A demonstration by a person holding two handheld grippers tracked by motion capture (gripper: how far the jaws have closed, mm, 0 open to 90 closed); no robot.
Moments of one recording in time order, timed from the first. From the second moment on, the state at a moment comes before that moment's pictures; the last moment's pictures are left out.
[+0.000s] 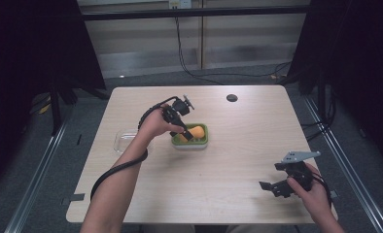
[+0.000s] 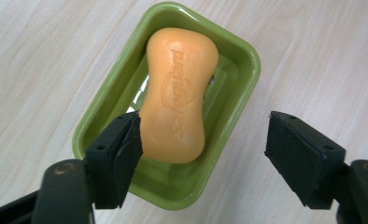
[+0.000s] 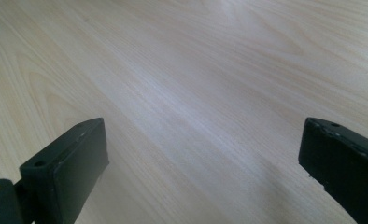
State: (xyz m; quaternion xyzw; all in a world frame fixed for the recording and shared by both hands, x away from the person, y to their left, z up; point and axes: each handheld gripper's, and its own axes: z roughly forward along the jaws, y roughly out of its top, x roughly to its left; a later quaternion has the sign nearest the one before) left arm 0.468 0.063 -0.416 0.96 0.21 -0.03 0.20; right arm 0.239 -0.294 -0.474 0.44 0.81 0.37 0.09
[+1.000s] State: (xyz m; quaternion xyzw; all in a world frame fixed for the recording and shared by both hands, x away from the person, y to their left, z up) left arm 0.432 0.085 -0.433 0.95 0.21 -0.04 0.24; right arm 0.238 -0.292 -0.474 0.43 0.82 0.37 0.09
